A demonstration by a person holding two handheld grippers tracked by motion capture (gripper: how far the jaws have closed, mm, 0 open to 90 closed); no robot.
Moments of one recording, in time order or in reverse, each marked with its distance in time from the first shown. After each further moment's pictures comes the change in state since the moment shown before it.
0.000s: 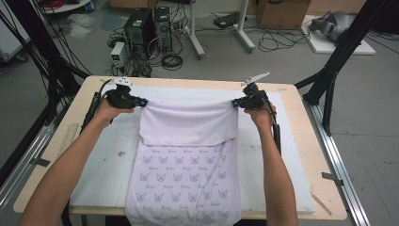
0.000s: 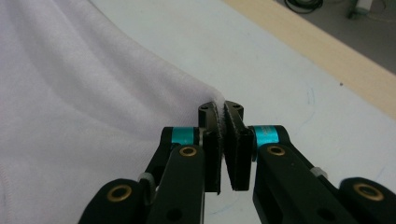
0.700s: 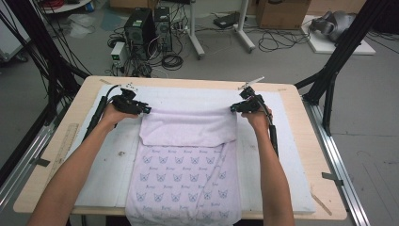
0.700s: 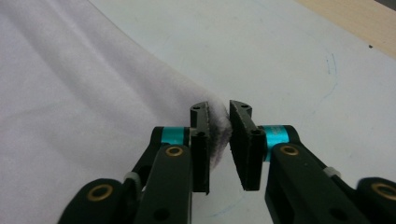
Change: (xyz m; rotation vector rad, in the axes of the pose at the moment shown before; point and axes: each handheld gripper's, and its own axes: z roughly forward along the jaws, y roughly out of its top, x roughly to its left) left arm 0.006 -0.016 0.023 0.021 0.003 -0.035; right arm -0.007 -0.012 0.026 0.068 0.009 0.071
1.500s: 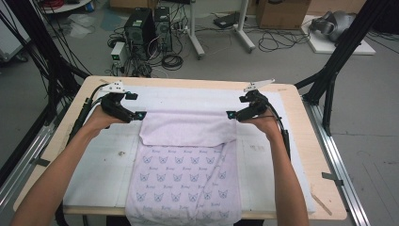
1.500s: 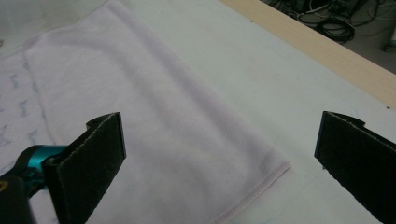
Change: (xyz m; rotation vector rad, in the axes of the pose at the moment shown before) left arm -0.036 0.003 -0.056 -0.175 -0.093 0.153; right arm 0.025 -0.009 -0.040 -0.198 0.123 -0.117
